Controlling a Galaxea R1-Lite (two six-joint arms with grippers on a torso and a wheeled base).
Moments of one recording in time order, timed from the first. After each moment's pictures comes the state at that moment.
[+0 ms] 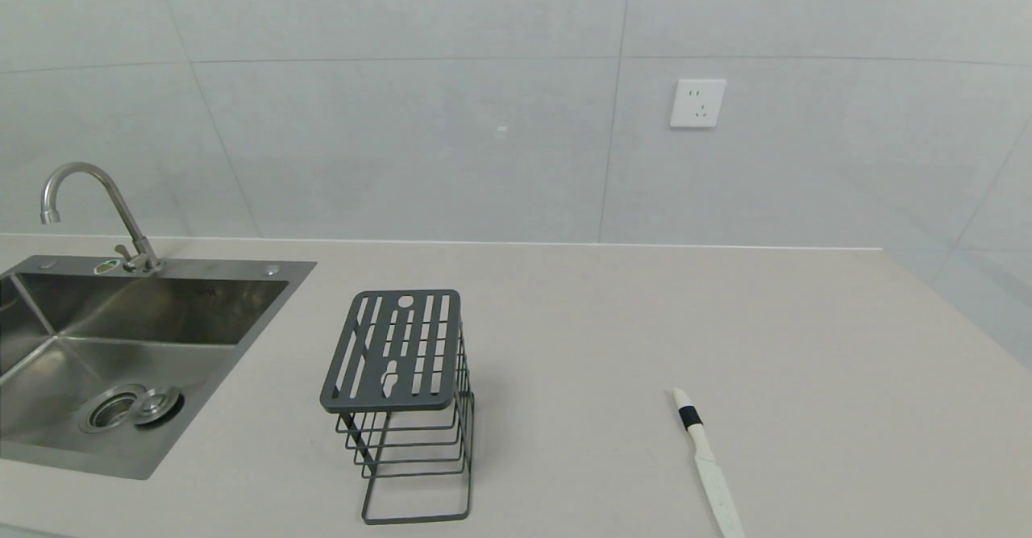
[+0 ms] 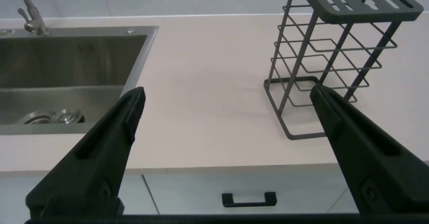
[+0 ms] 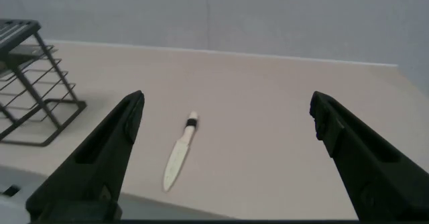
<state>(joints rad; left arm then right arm) 0.00 0.00 0.00 0.00 -0.09 0.01 0.02 0.21 -0.21 0.05 0.22 0.02</state>
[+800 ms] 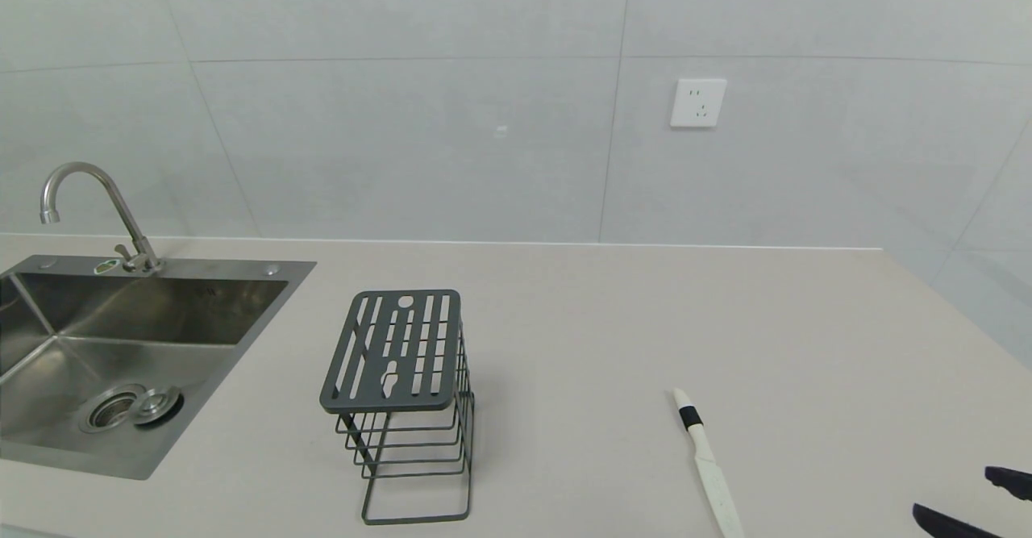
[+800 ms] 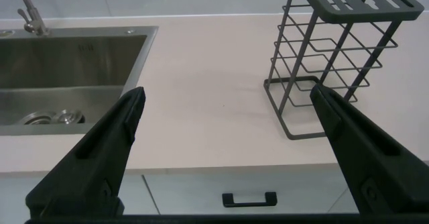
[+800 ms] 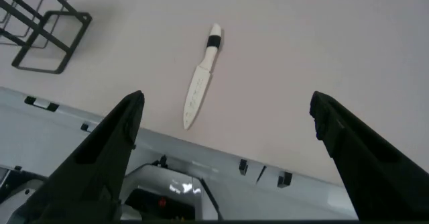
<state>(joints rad) 0.00 0.00 0.00 0.00 -0.09 0.01 0.10 0.79 -0.29 0.06 0.24 0.03</state>
